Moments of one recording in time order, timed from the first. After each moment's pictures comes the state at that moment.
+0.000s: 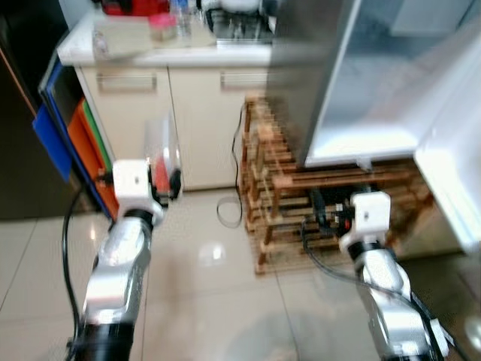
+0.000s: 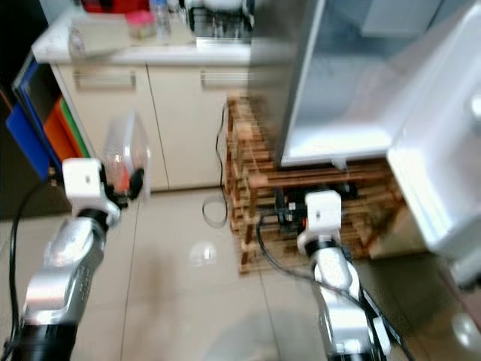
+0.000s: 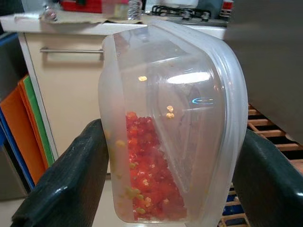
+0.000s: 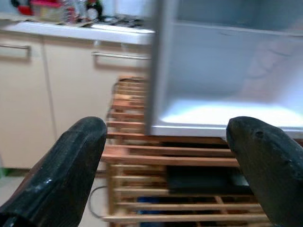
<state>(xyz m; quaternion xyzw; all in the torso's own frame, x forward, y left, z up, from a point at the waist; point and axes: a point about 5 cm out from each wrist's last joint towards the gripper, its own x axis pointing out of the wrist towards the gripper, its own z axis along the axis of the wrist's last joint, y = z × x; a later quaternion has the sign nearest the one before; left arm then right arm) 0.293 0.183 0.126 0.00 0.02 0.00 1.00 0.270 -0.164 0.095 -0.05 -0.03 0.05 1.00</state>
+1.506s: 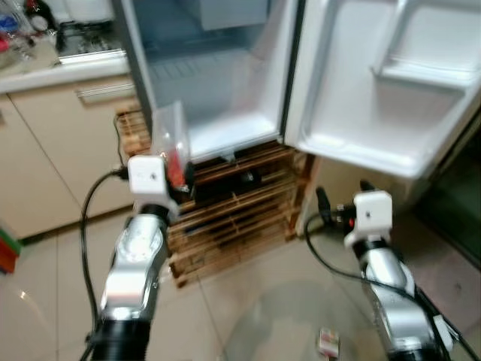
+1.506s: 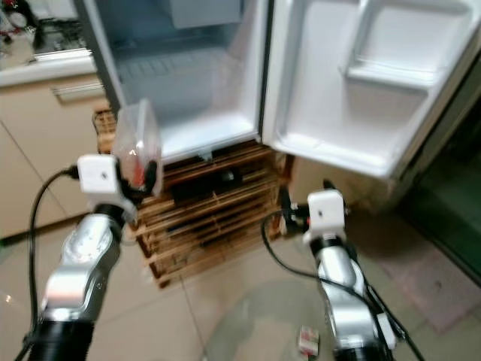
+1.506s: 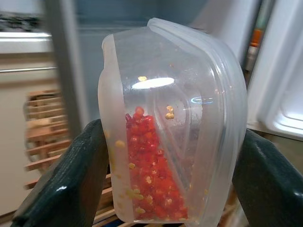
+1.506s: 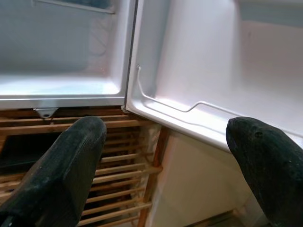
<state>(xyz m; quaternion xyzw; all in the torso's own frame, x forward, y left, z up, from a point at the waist) 0.296 0.140 0.130 -0.01 0.00 -0.04 1.00 0.268 -0.180 0.089 -0.09 -0.03 0.03 1.00</state>
